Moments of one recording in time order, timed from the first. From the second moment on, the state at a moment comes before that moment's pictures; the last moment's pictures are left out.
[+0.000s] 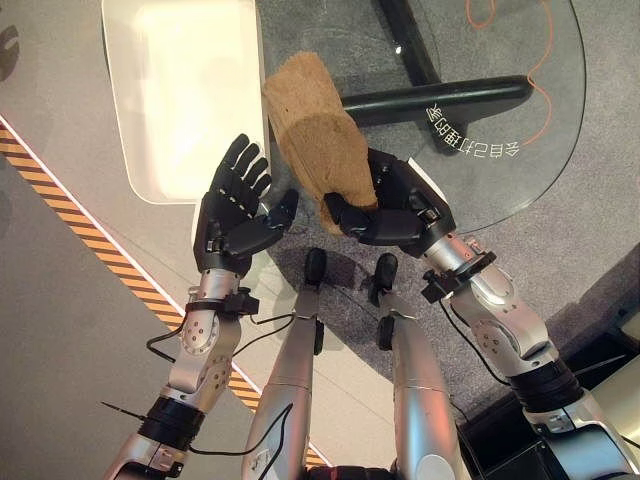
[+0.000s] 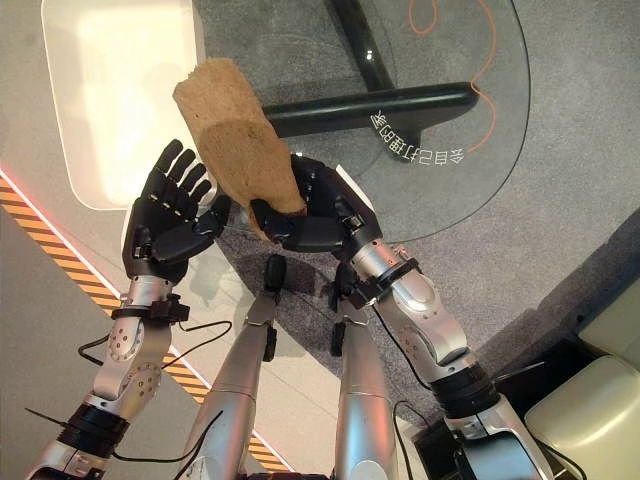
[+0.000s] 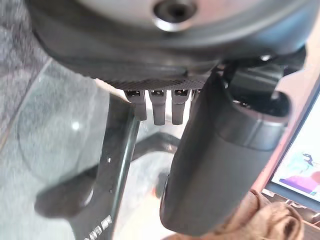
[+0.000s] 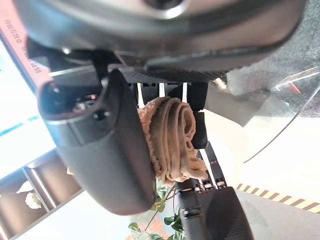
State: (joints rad) left arm -0.24 0.46 -0.28 0.03 -0.79 -0.42 0.11; right arm -0.46 -0.52 0.30 -0.10 0.63 -0.04 0.21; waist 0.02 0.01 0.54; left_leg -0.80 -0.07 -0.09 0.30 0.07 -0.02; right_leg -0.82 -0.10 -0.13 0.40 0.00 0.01
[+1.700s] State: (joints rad) left arm -0.34 0.65 -0.34 0.08 -1.35 -0.13 -0.53; right arm -0.52 -0.70 0.34 -0.04 0.36 -0.14 0.08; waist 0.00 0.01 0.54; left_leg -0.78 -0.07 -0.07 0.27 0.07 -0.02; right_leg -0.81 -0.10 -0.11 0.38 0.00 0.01
